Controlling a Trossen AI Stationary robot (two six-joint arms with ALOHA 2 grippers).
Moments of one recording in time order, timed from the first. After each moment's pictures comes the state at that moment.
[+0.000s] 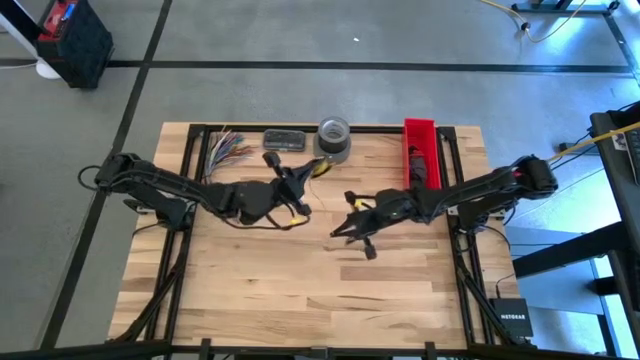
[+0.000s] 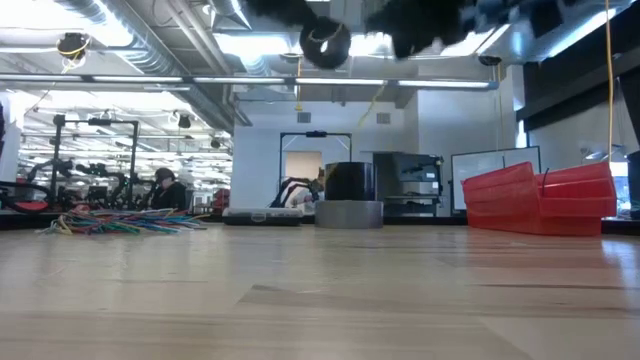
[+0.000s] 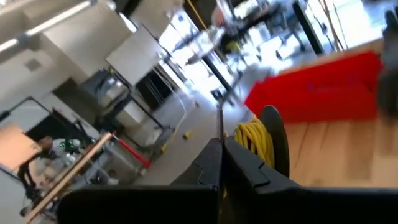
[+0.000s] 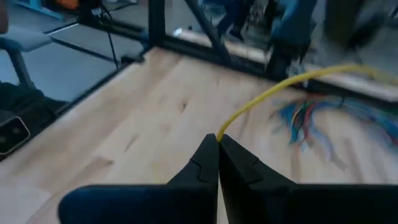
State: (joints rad) left arm -0.18 1.42 1.00 0.33 -0.95 0.55; right arm 0.15 1.40 0.75 0.33 -0.16 -0.20
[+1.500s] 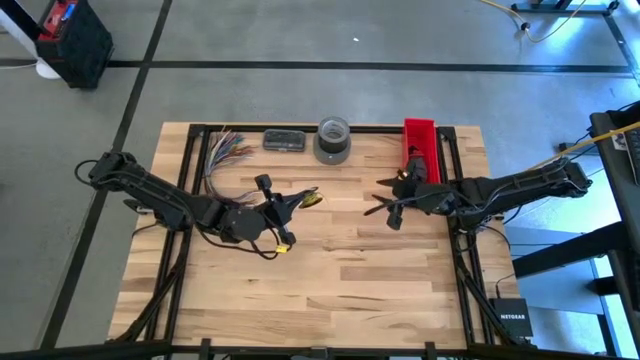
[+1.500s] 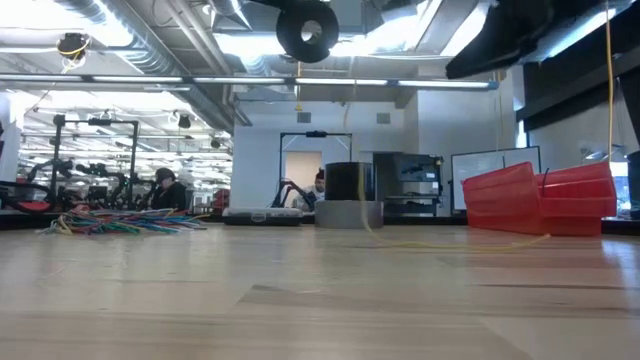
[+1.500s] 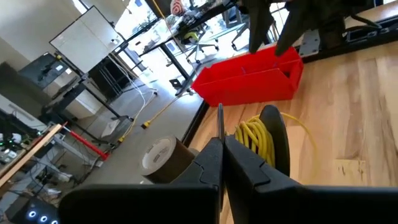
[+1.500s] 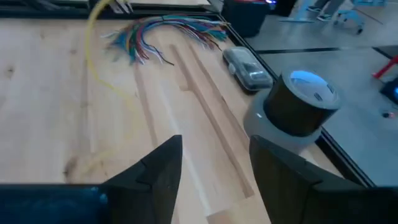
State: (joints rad) left arm -0.37 1.36 1.00 0.01 -0.99 0.26; right arm 0.19 0.91 0.68 -0.30 0.54 0.13
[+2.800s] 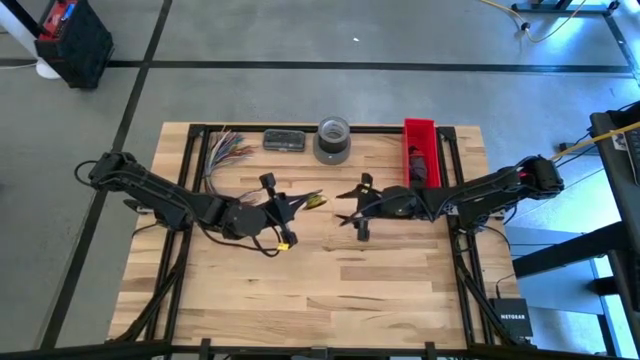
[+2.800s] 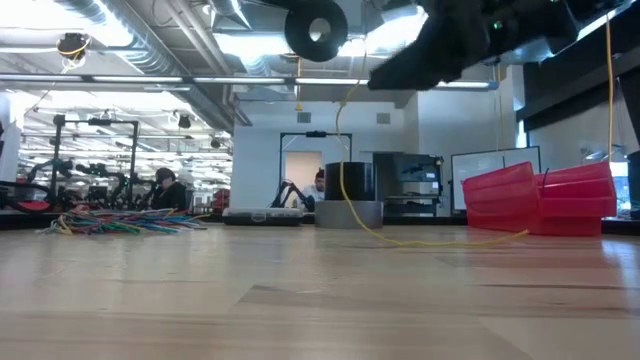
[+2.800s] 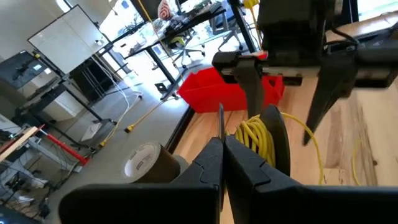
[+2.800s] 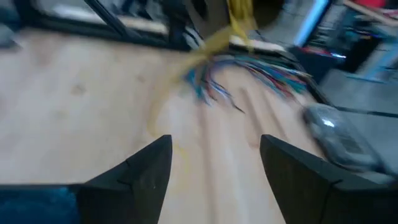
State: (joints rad) left arm -0.34 1.36 1.00 0.04 -0.89 0.24; right arm 0.11 1.34 0.65 0.36 0.23 -0.13
